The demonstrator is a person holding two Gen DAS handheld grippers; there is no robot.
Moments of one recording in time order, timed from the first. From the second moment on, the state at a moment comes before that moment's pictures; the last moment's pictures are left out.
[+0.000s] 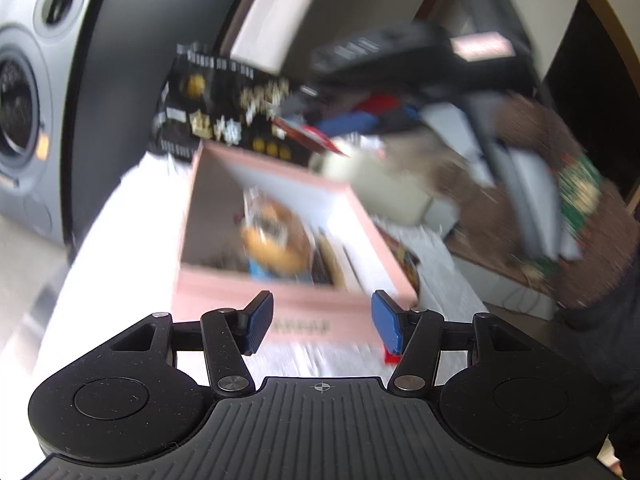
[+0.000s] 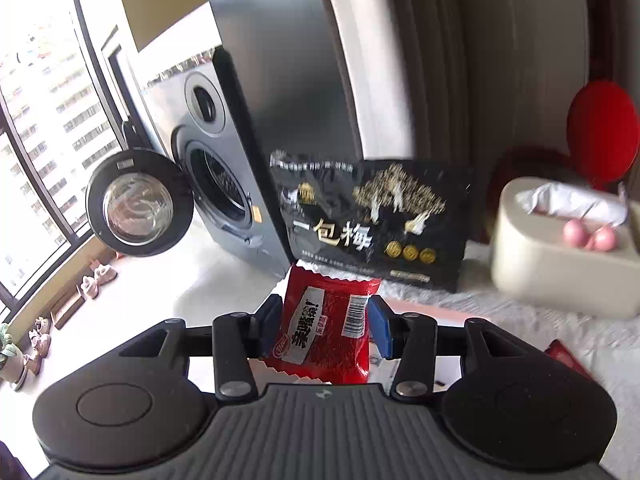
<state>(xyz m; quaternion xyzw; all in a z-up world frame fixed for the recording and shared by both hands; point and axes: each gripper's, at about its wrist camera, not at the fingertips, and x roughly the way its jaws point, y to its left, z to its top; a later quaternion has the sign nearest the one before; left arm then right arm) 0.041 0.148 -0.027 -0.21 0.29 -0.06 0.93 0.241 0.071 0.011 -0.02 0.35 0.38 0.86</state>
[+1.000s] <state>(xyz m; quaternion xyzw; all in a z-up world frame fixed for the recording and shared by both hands) 0.131 0.173 0.004 -0.08 0.22 0.06 0.97 0.150 -0.110 -0.063 -0.05 0.29 0.32 0.90</state>
